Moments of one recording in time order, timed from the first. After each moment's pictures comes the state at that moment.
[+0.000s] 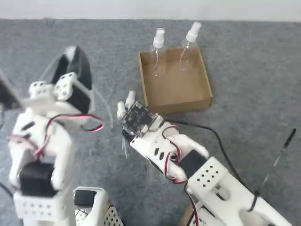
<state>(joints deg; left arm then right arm) -1.1 -59.7 26.7 52.7 28.5 -47.6 -47.0 61.1 27.5 12.4</state>
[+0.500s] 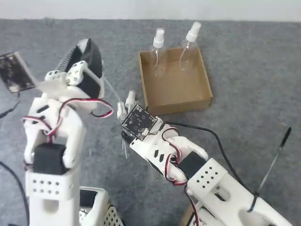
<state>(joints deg) -0.4 -54.5 32.6 42.2 30.6 -48.0 -47.2 62.0 26.3 12.4</state>
